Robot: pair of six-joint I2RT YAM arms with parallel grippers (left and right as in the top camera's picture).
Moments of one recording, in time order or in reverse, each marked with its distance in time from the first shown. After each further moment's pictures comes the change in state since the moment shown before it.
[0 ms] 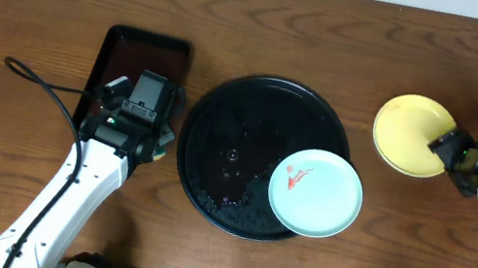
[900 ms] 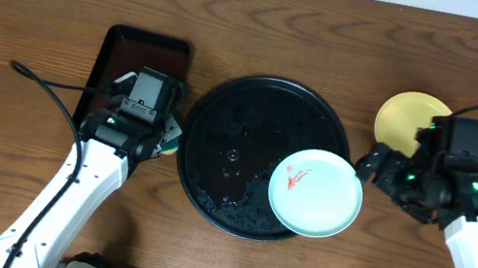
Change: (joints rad) left arm -0.001 0.000 -0.003 0.089 0.113 0.000; right arm 0.386 -0.389 0.033 -0.544 -0.142 -0.003
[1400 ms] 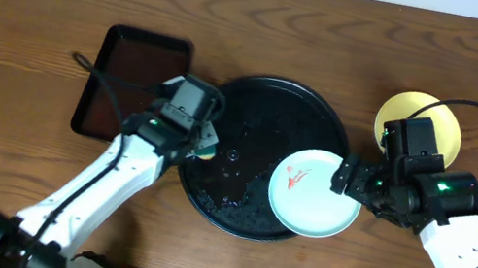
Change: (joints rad) left arm -0.175 0.145 -0.002 0.161 0.071 0.001; right arm 0.194 0.002 -0.002 -0.043 0.083 0.085
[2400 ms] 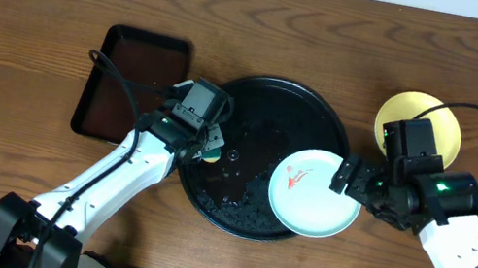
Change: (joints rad) left arm -0.018 0.050 0.000 0.027 0.003 0.002; right arm 0.000 0.000 -0.013 -0.004 0.007 0.042
